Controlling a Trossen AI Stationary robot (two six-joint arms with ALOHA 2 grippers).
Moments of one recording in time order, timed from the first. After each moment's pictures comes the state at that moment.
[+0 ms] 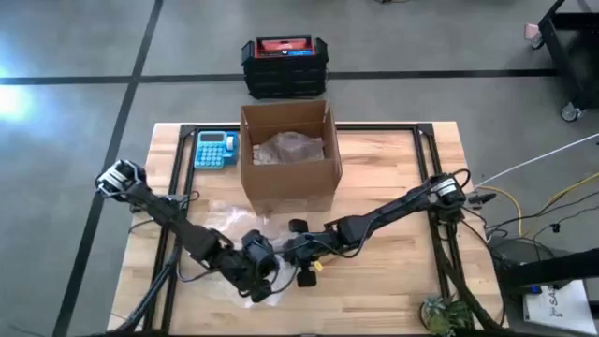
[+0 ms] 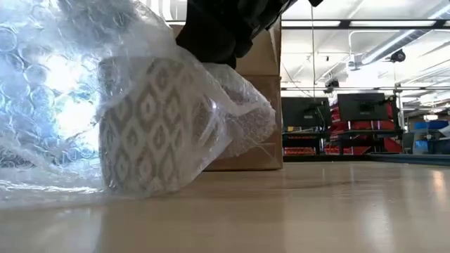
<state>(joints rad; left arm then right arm) -0.62 1.52 1.08 -0.40 -0.41 -0.84 0.31 2.07 1.43 -0.13 0.07 0.11</state>
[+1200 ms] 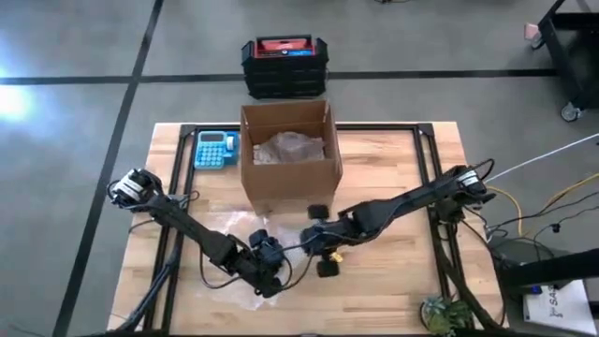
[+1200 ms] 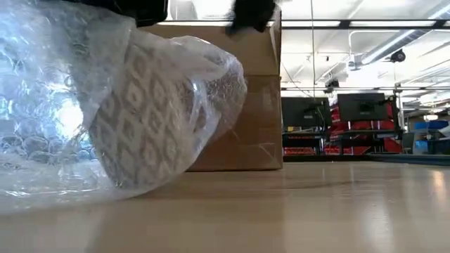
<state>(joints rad) -0.56 1.70 1.06 -0.34 -0.42 -0.81 0.33 1.90 1.56 -0.83 0.22 0.14</state>
